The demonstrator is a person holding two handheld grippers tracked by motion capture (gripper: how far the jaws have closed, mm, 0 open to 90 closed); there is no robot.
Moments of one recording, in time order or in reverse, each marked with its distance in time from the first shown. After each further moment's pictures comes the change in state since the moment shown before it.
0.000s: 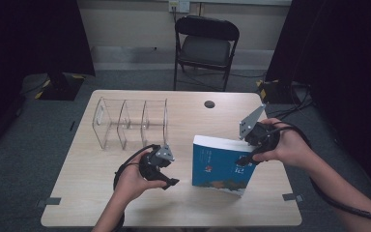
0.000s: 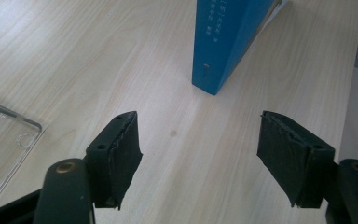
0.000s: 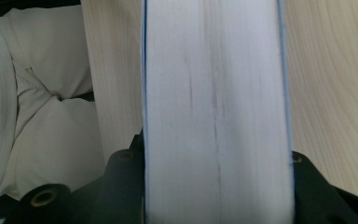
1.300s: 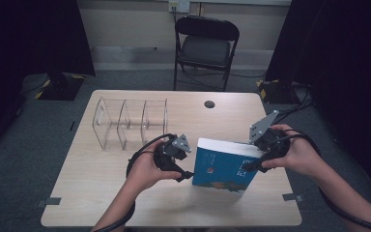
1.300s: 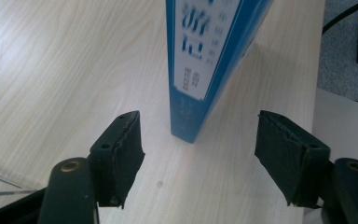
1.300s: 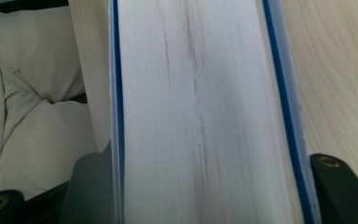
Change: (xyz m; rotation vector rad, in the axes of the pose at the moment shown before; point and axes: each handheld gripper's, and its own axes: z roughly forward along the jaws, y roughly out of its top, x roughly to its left) left arm -0.008 0.058 -0.010 -0.011 -0.062 0.078; right arm 0.005 -0.028 0.000 -0.054 -0.045 0.050
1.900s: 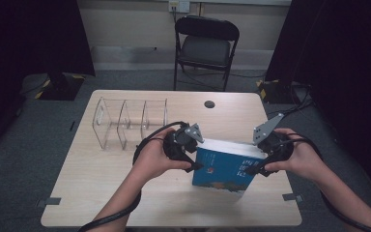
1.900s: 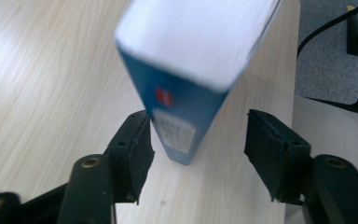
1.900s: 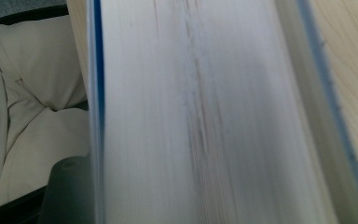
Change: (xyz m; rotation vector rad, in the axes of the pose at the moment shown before) left arm -0.007 0.051 -0.020 0.023 -0.016 0.063; right arm 0.001 -0.014 0.005 -0.032 0.001 0.046
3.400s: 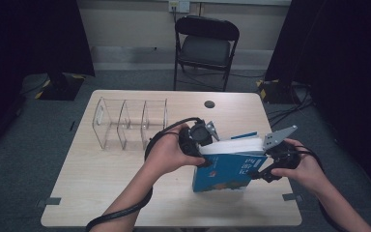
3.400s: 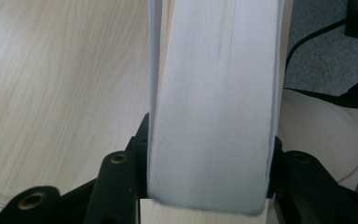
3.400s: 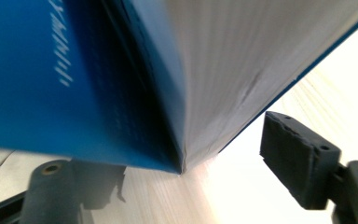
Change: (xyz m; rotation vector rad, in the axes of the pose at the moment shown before) left arm -0.010 0.037 0.002 0.103 -0.022 0.020; right arm -0.009 -0.051 0.023 -0.160 -0.040 0.120
